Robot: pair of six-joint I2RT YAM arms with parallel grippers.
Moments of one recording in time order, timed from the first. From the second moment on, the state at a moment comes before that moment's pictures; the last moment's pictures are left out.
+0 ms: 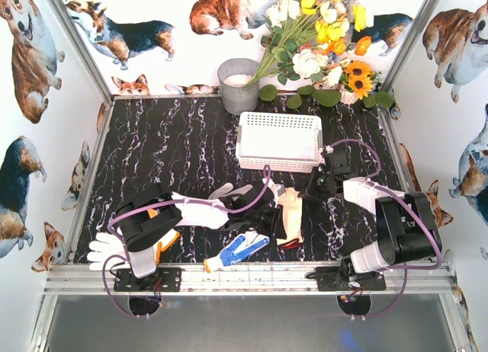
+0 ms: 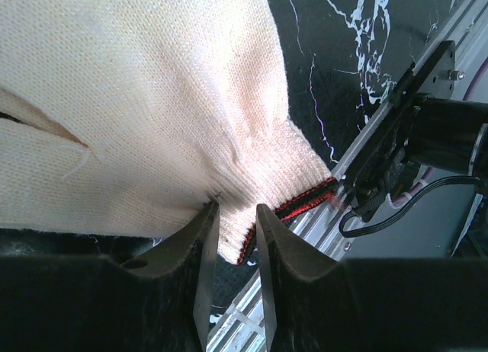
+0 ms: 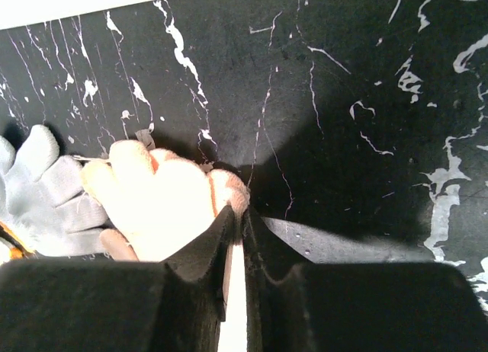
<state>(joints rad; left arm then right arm) -1.07 1.81 0.88 0.18 0.30 -0.83 0.15 1.45 0.63 -0.18 -0.32 0.56</state>
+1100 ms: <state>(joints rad) -1.08 1.68 0.91 0.08 0.24 -0.79 0.15 1.03 0.65 -0.48 -0.40 0.51</state>
